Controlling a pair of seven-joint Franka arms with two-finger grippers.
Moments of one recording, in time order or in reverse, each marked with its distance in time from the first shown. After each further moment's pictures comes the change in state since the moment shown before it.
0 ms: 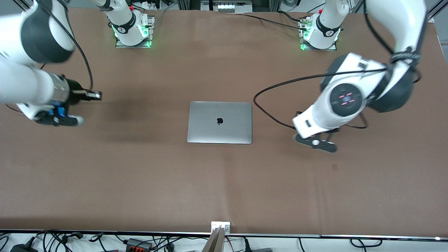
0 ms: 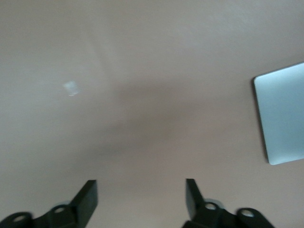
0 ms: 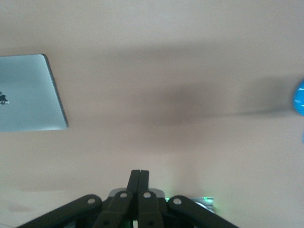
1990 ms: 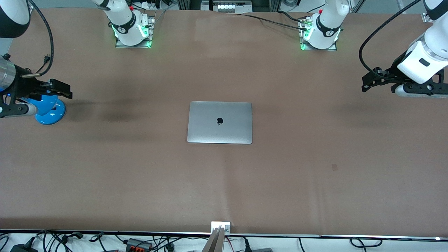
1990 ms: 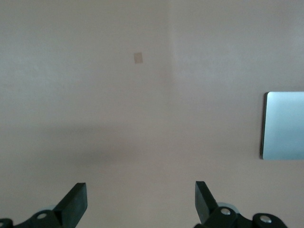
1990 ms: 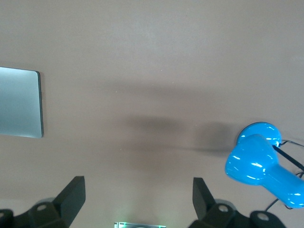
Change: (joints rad) left arm -0.061 -0.545 0.450 -0.429 -0.314 0.098 0.088; right arm -0.353 -0.007 0.319 0.124 -0.141 0.036 -0.209
